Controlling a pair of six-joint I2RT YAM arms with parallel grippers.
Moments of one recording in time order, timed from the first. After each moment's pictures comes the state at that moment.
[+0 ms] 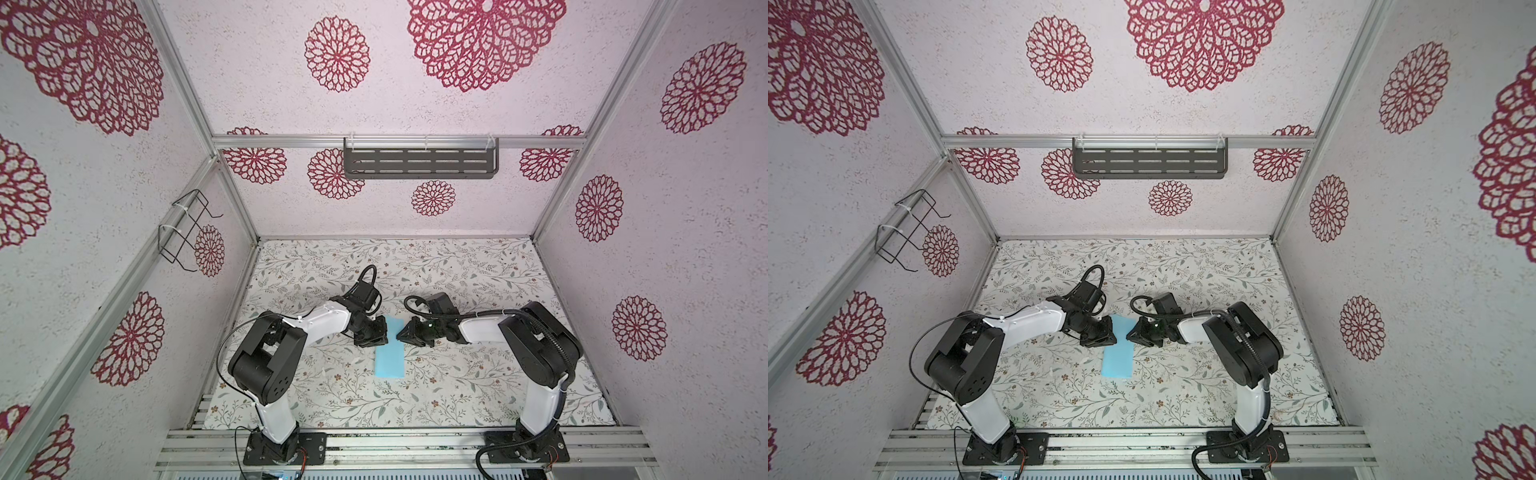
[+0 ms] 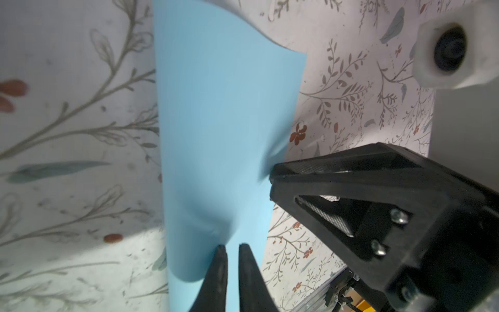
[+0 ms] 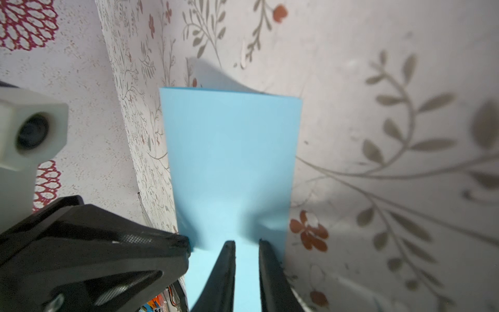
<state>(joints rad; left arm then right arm) -0.55 1.78 1.05 -0.51 0.40 -0.70 0.61 1.88 0.89 0.11 -0.60 0.86</state>
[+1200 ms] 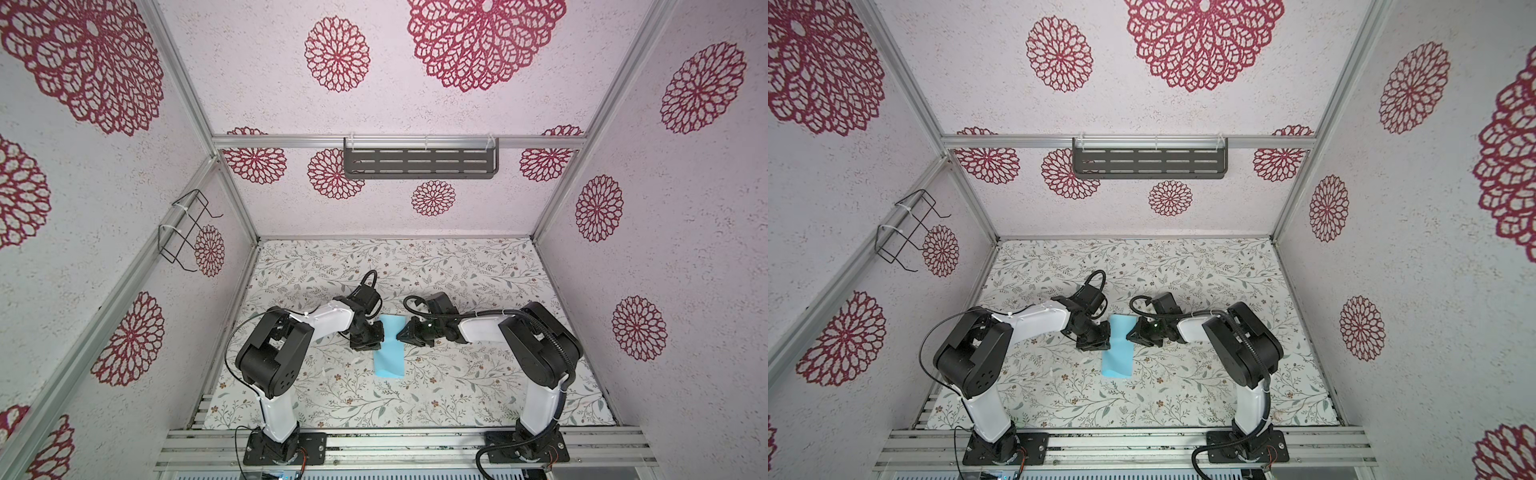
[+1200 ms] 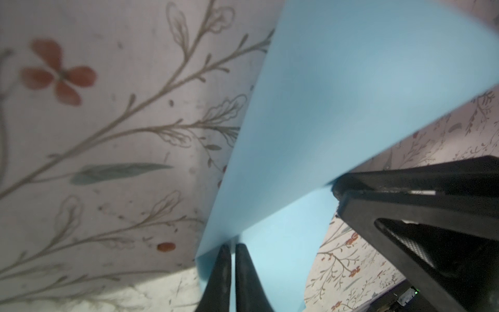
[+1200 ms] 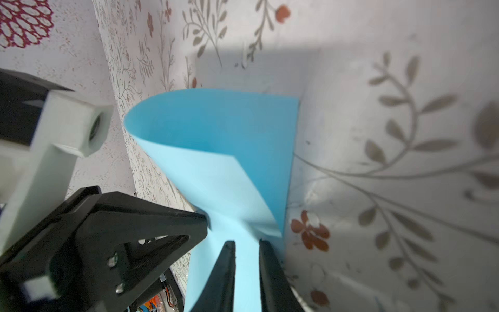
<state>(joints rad) -0.56 1.84 1.07 -0.58 0.29 -0.66 0.61 1.88 0.89 0.10 -0.59 0.85</state>
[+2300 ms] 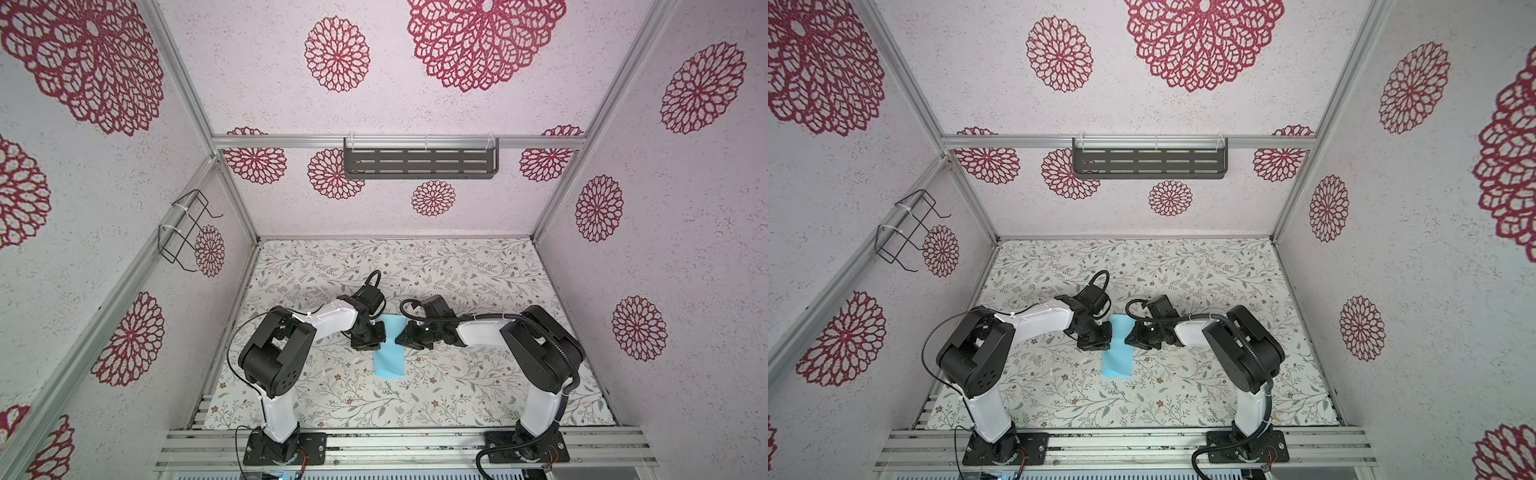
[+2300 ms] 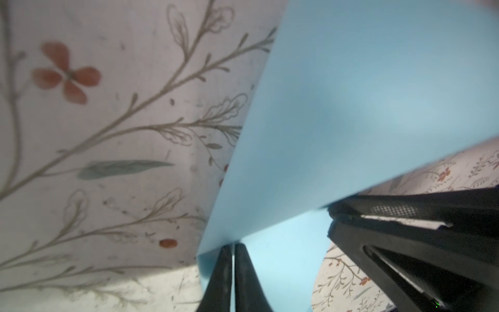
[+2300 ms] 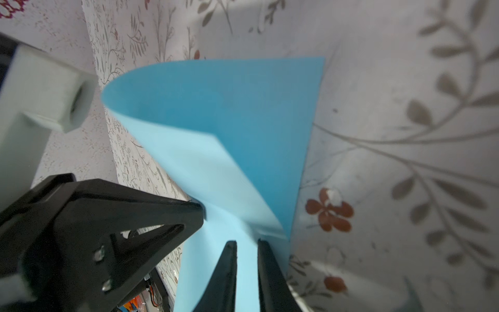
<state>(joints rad) -0.58 1.85 1.10 -0.65 0.23 -0.66 0.66 1.85 0.89 0.04 -0.53 0.81</state>
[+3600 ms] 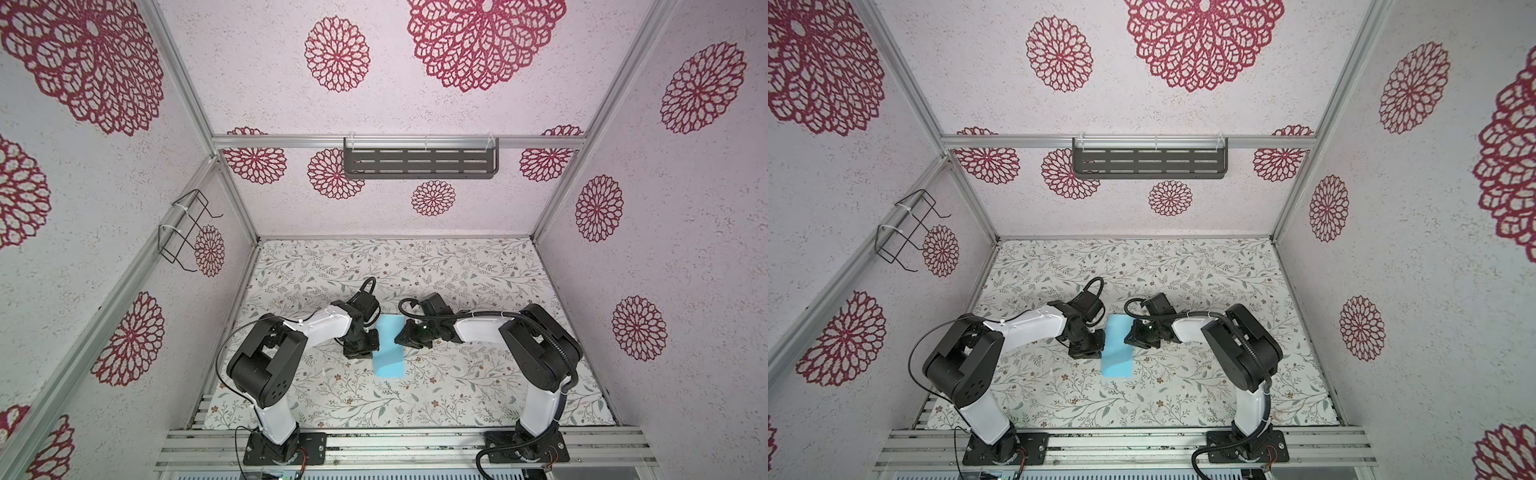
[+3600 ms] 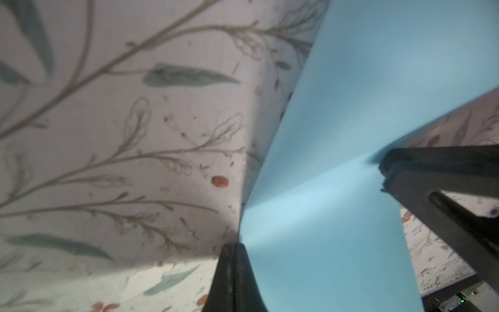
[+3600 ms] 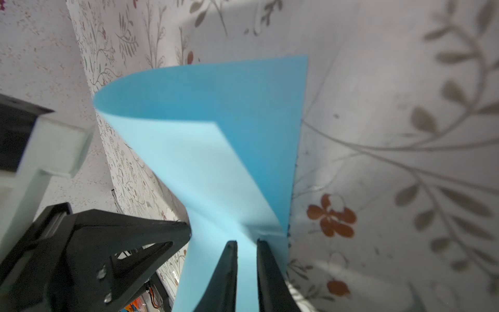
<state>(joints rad) -0.59 1.74 1.00 -0.69 0.23 -0.67 0.66 1.87 0.94 -0.03 -0.51 0.80</state>
